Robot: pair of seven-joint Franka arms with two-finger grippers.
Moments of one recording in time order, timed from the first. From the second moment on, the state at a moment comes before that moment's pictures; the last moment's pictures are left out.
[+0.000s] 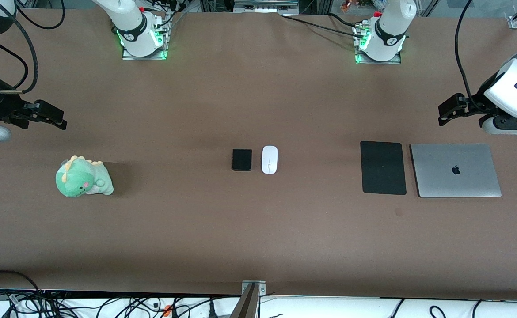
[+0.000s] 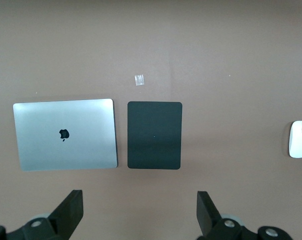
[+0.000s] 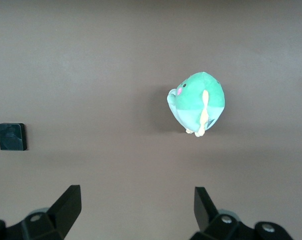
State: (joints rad) left arm -0.02 0.08 -0.07 -1.52 0.02 1.59 -0.07; right arm 0.16 0.14 -0.13 -1.46 0.04 1.59 0.04
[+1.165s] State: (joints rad) left arm -0.02 0.08 -0.07 -1.52 -0.01 1.52 -0.08; right arm 0.16 0.14 -0.13 -1.46 0.04 1.59 0.04
